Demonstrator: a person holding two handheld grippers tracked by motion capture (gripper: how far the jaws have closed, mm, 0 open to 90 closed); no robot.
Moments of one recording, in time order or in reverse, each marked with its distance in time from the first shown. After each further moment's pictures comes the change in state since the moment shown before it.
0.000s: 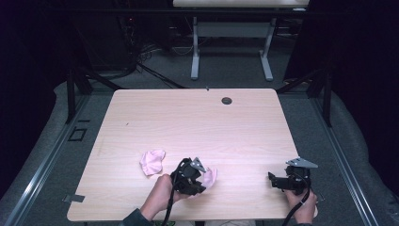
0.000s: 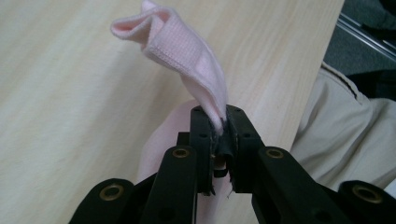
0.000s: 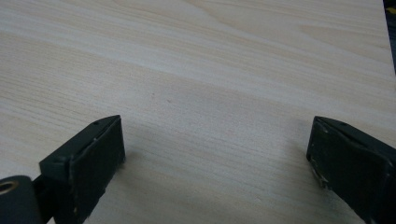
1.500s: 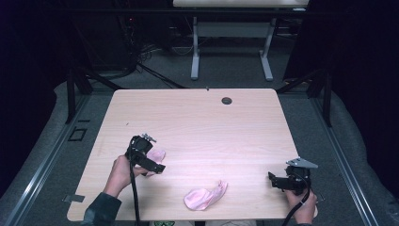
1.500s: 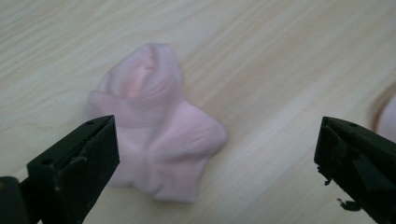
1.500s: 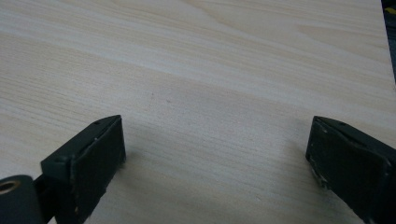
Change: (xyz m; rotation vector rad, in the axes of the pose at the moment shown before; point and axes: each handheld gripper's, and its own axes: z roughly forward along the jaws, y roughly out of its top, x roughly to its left) left arm 0.133 -0.072 -0.074 0.002 0.277 -0.381; right arm 0.000 0.000 0.000 -0.003 -0.003 0.003
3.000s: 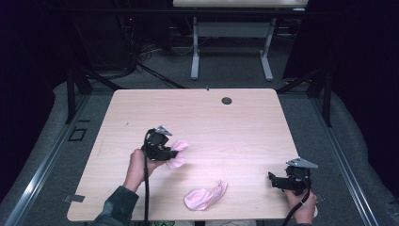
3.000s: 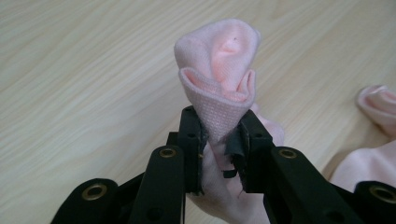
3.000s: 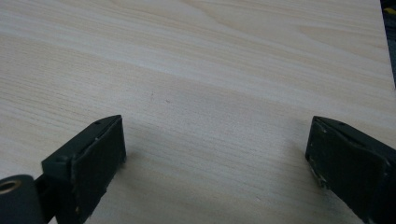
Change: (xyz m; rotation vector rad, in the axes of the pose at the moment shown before) left arm -0.056 0.046 0.005 -0.165 -0.073 0.114; right arm 0.000 0.000 0.000 -0.001 -0.004 0.002
